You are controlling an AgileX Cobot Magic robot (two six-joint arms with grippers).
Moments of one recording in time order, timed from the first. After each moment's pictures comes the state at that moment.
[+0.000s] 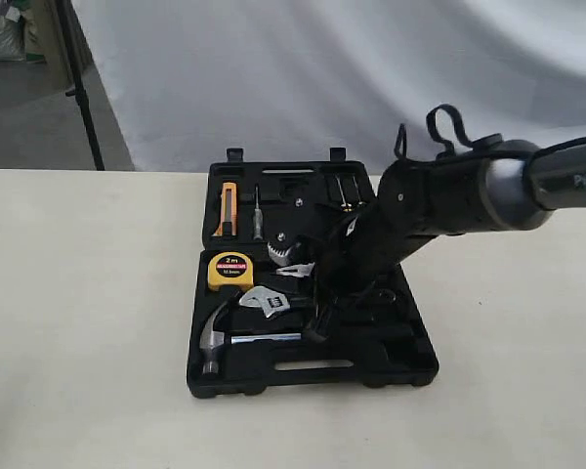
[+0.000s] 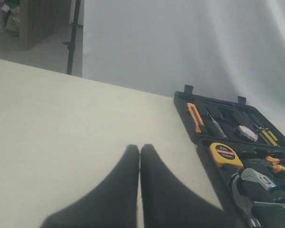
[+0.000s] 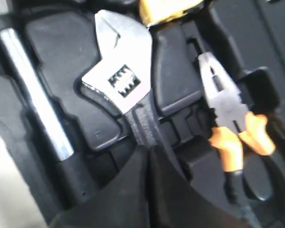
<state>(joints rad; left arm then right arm) 0.13 0.00 -0.01 0.02 0.10 -0.31 0.65 1.99 -1.25 0.29 0.42 -0.96</state>
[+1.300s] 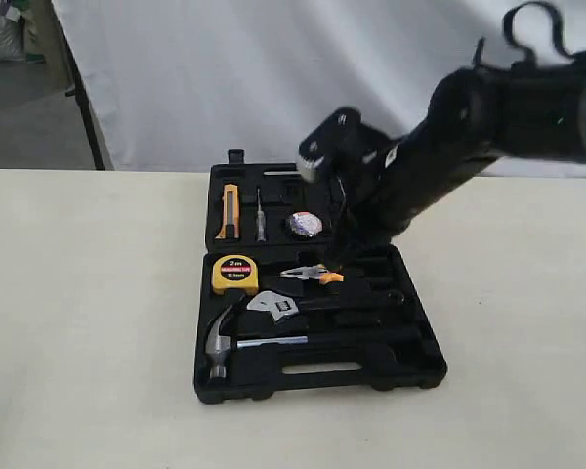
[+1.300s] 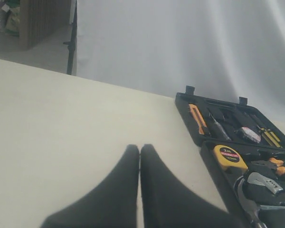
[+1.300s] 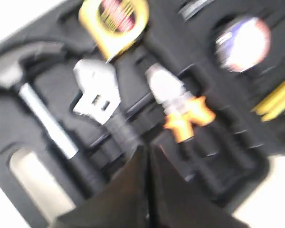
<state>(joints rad) 0.13 0.00 -0.01 0.02 0.10 -0.31 0.59 1.79 -1.32 0.22 0.61 -0.67</state>
